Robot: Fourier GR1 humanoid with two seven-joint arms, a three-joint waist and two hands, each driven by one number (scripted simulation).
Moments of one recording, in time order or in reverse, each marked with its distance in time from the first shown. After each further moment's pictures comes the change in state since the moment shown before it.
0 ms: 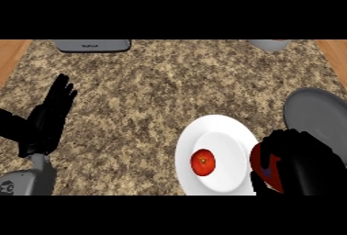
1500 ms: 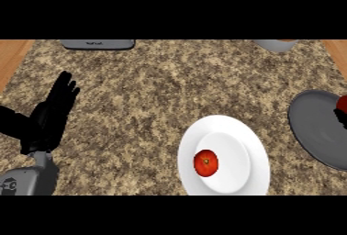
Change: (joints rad) left arm -0.021 -0.014 0.005 0.003 -0.021 -0.024 -0.001; right arm -0.242 -0.278 -0.911 0.827 -0.510 -0.396 -0.620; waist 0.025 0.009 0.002
